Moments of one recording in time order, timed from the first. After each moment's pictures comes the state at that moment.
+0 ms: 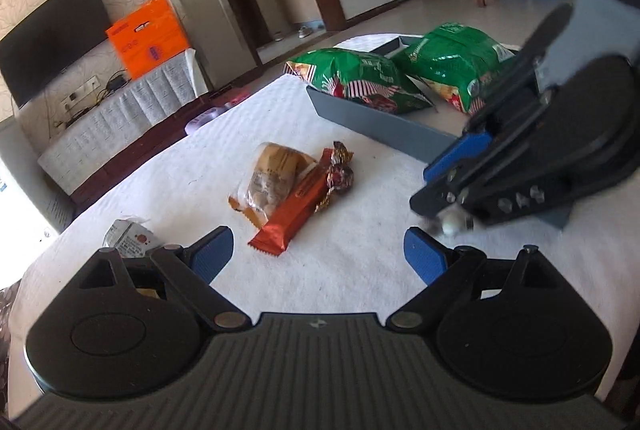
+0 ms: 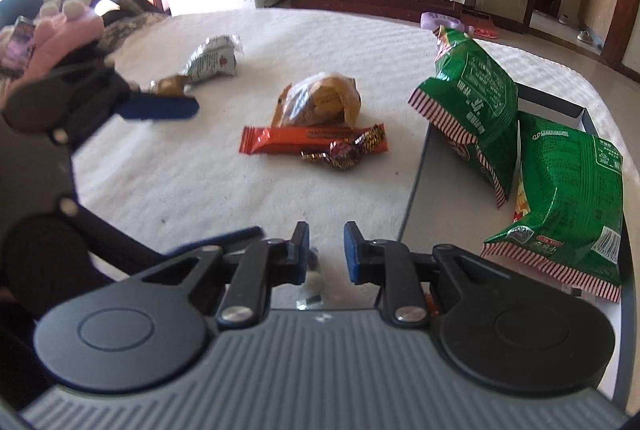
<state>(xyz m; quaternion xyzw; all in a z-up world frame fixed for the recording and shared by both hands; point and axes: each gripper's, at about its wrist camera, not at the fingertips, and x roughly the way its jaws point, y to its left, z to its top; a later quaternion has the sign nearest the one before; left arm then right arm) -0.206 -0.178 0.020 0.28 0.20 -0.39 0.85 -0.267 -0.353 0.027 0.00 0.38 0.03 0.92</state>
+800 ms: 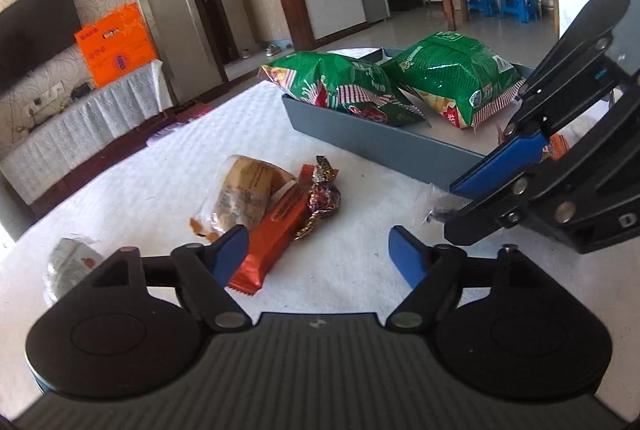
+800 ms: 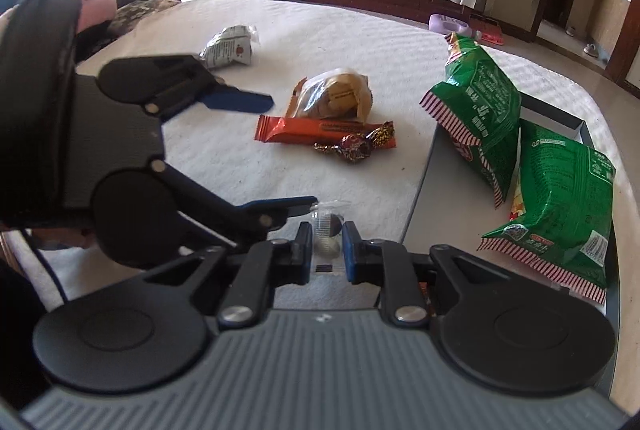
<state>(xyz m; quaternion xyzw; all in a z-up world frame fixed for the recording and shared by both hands) -0.163 -0.200 -0.003 0.25 0.20 -0.45 0.84 -0.280 -0.350 0.039 -0.01 0.38 0.04 0.92</state>
